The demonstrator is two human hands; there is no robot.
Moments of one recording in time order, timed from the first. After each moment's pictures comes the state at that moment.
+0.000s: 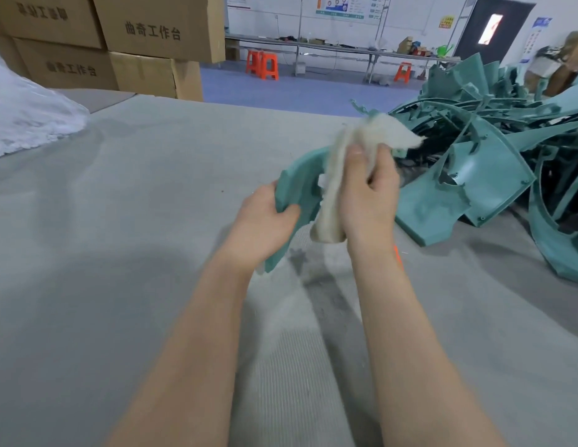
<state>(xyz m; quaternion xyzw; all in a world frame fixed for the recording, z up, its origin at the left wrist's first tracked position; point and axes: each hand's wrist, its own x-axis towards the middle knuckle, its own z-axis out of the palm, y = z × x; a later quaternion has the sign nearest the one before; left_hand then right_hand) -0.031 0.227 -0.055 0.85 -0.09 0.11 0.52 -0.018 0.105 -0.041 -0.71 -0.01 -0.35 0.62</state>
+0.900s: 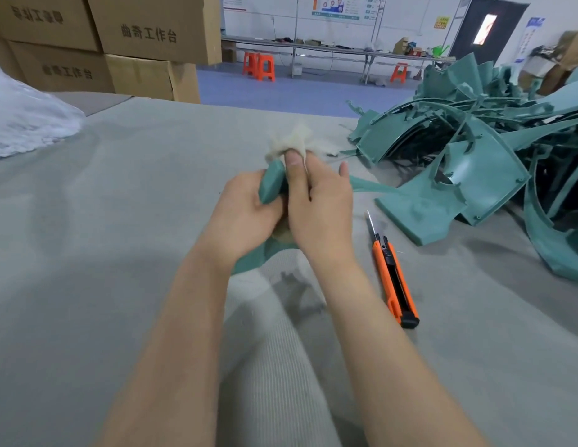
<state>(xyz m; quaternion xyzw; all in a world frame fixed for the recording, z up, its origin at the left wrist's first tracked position) -0.045 0.240 -0.033 0.83 -0.13 0.15 0.53 -0.031 0.147 -0.045 -0.80 -0.09 -0.38 0.46</state>
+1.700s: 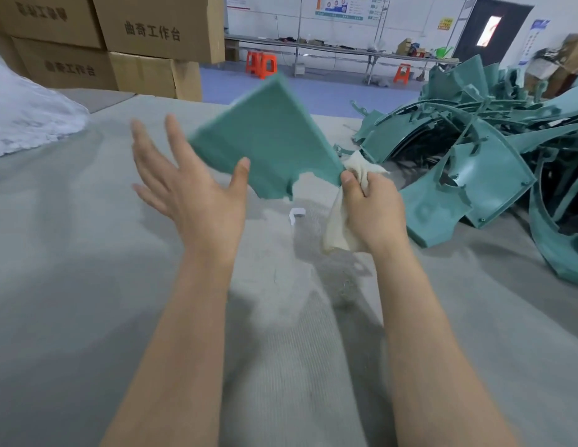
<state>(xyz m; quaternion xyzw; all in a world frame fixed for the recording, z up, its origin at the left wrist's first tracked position) -0.030 0.258 -0.046 0.82 0.18 0.41 0.36 -0.005 0.077 -0.049 -0.89 0.03 -0.23 0.39</state>
